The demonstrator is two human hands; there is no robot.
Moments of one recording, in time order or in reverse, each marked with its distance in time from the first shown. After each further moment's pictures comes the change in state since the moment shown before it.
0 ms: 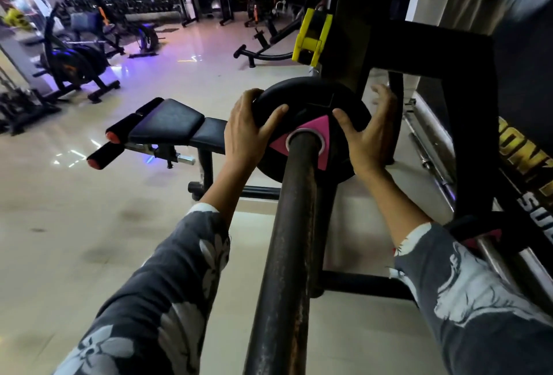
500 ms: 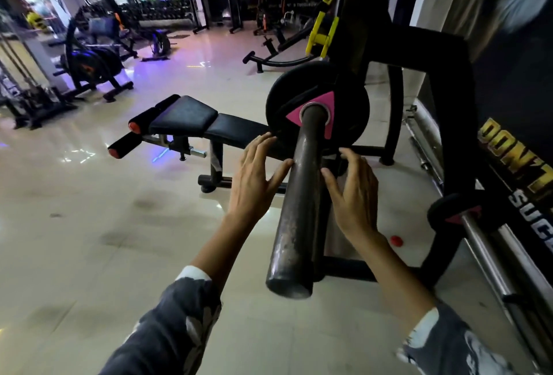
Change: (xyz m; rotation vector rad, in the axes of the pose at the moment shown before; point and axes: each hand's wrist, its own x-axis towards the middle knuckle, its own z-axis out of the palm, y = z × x) left_hand -0.157 0.032 -0.091 0.062 -0.142 0.104; right_hand -0.165 -0.077 -0.084 -0.078 -0.314 0.028
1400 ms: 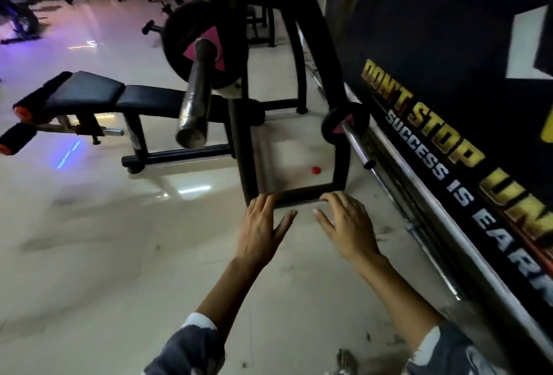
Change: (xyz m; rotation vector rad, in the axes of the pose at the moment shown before) left_hand -0.274 0.174 -0.007 -0.082 -0.439 0.045; right_hand -0.283 0.008 -0.190 -0.447 -0.176 0.177
